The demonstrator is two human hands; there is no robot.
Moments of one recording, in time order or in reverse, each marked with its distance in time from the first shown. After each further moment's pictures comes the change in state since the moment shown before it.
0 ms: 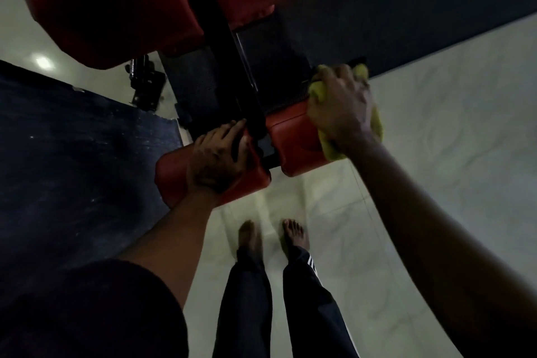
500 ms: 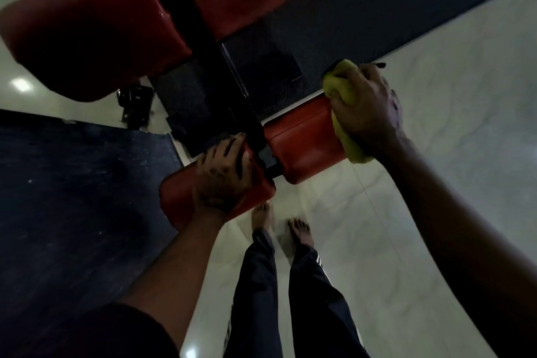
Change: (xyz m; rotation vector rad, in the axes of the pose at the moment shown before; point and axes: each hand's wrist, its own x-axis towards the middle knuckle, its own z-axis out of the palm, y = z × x) left_hand 0.001 0.006 -0.004 -0.023 -0.061 0.004; right_hand -0.009 0.038 -0.023 0.076 0.110 0.039
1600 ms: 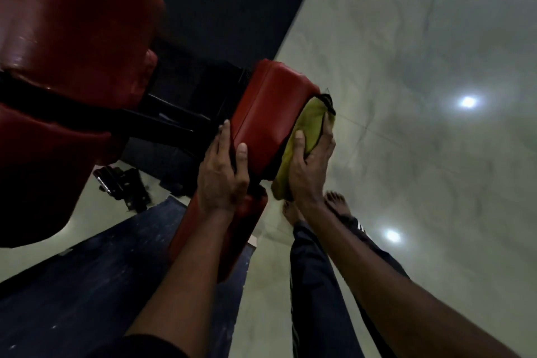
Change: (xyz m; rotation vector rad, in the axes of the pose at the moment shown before) left_hand 0.052 0.051 -0.001 -0.100 -0.256 0.285; right_hand -0.124 -0.063 0.106 1.062 0.540 0.985
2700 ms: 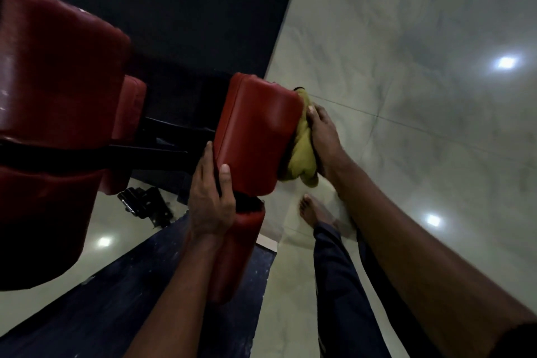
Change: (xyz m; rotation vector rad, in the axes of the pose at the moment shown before) left_hand 0.000 -0.002 0.003 0.007 -0.001 -0.001; right_hand 0.110 0.014 -0.023 0.473 -0.235 0.428
